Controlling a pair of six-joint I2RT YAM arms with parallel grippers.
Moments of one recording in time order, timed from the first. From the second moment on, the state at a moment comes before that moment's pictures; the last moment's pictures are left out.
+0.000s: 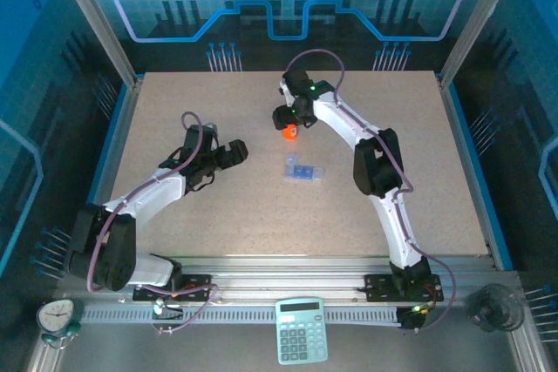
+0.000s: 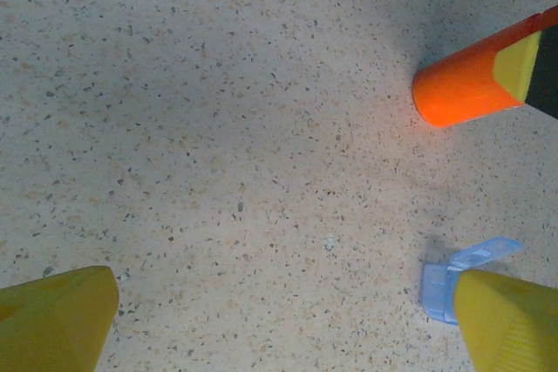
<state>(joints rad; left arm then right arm) -0.25 1.37 0.76 -0.16 0.08 -0.64 0.50 2.39 2.20 -0.89 -0.03 0.16</state>
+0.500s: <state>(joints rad) -0.25 1.37 0.76 -0.16 0.08 -0.64 0.49 2.37 2.17 -0.88 -0.06 0.17</state>
